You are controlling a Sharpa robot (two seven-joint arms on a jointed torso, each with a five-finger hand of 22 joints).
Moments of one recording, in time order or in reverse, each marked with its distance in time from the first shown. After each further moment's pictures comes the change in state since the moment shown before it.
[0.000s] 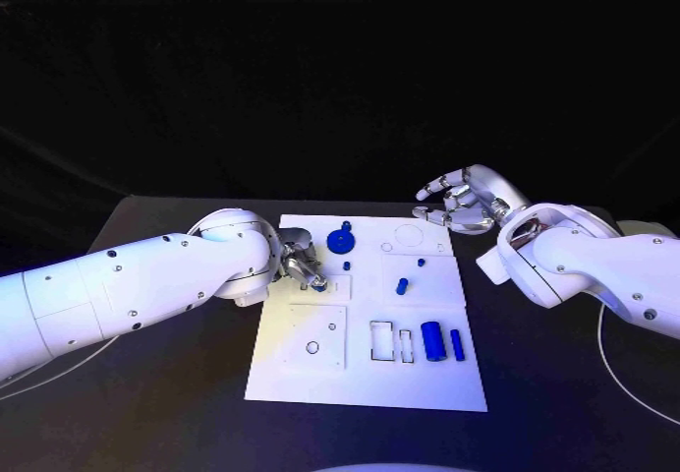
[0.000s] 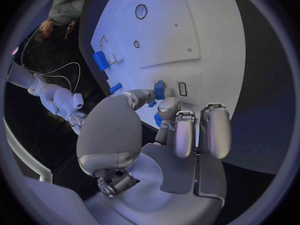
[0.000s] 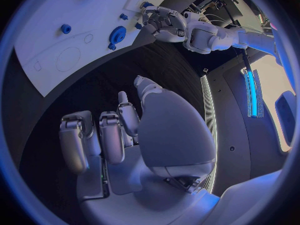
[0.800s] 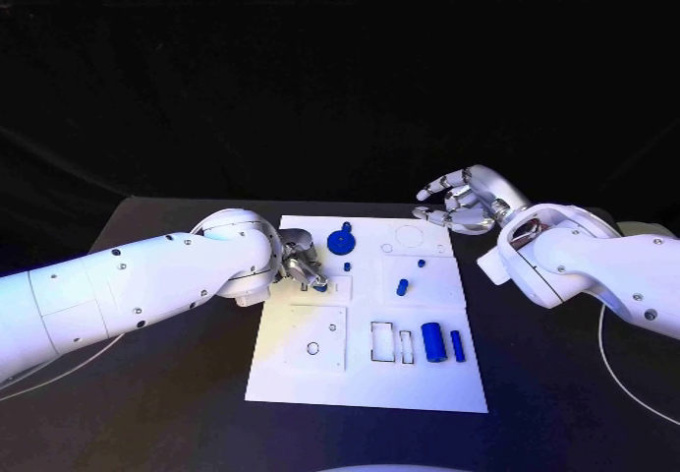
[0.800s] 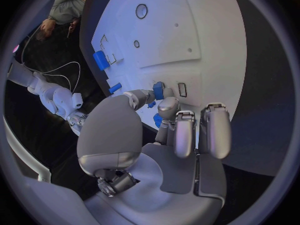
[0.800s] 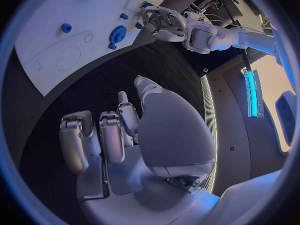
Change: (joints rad) left arm 0.001 0.016 -0.004 -0.027 0.015 0.014 0.006; left_hand 0.002 0.002 -0.033 0.033 -0.009 -0.004 0.000 0.000 -0.001 -0.007 0.000 -0.010 -0.010 0.000 0.000 0.000 0.000 0.000 0.000 0.000 0.000 0.002; right arm 0.002 0.000 0.000 -0.002 0.000 0.001 -0.001; right_hand 0.000 0.000 0.000 0.000 0.000 0.000 0.000 0.000 0.000 0.000 0.000 0.000 0.000 0.000 0.000 0.000 -0.001 0.000 0.000 0.000 0.000 0.000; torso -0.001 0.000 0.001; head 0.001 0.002
